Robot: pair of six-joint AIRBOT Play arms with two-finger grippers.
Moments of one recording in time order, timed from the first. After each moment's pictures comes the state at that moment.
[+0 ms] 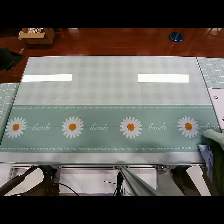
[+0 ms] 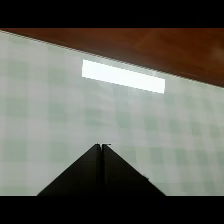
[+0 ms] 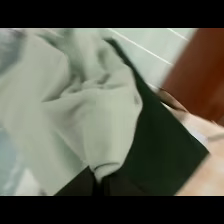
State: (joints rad) left arm 0.42 -1.14 1.19 0.67 -0.96 -1.02; right arm -1.16 -0.87 1.37 -1.79 1.83 1.55
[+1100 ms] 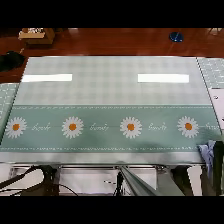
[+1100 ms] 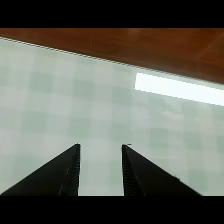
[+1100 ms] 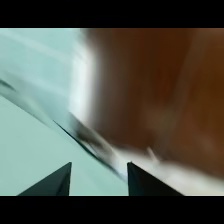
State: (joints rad) left arm 0.36 -1.27 1.19 0.78 -0.74 -0.95; right arm -1.23 -0.77 1.10 -1.87 1.37 1.46
